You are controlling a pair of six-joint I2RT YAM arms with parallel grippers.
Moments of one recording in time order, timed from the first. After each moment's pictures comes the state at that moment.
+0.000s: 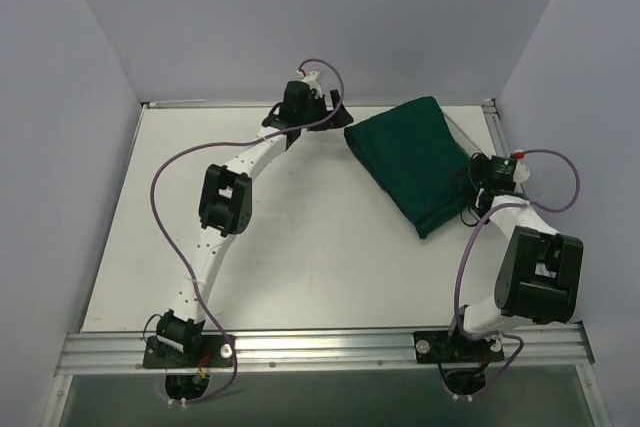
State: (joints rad) left arm -0.45 2.64 2.38 -0.12 0.34 -0.56; right arm -0.26 1.49 0.76 -0.07 0.02 0.70
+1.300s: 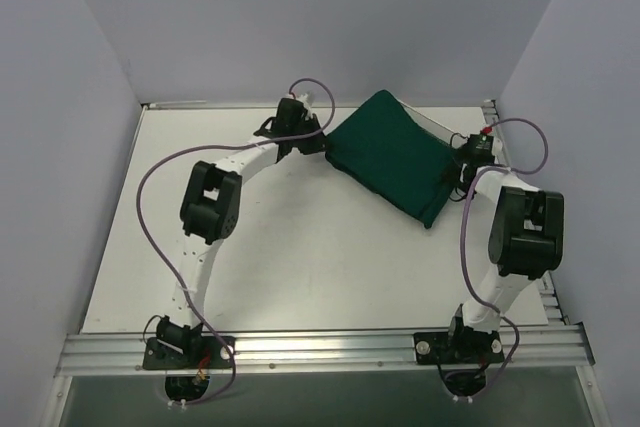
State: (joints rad) left arm -0.46 2.44 2.01 -0.15 0.33 -0.62; right arm -0.16 1.78 1.03 -0.09 0.04 0.51
